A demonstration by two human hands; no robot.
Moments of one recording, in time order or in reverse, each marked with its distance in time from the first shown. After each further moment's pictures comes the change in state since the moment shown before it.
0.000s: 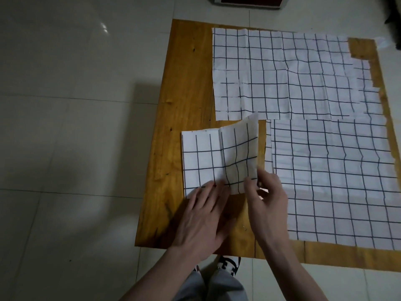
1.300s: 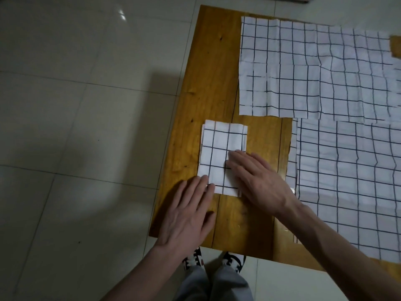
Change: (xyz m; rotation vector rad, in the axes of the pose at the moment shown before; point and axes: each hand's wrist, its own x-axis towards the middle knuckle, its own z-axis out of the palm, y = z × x) left_hand -0.039 -0.055 0.005 0.145 0.112 -0.105; right_hand 0.076 0.047 0.027 -0.939 -0.610 -0.918
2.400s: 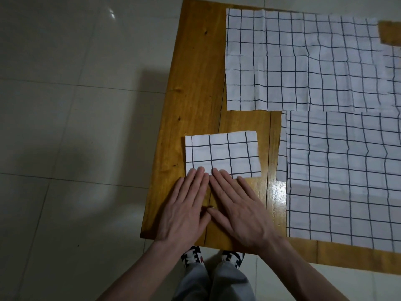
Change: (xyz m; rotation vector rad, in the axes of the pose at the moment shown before) left_hand 0.018 0.011 0.011 0.027 -0.026 0.004; right_hand -0.040 -0.065 0.019 0.072 -0.156 0.193
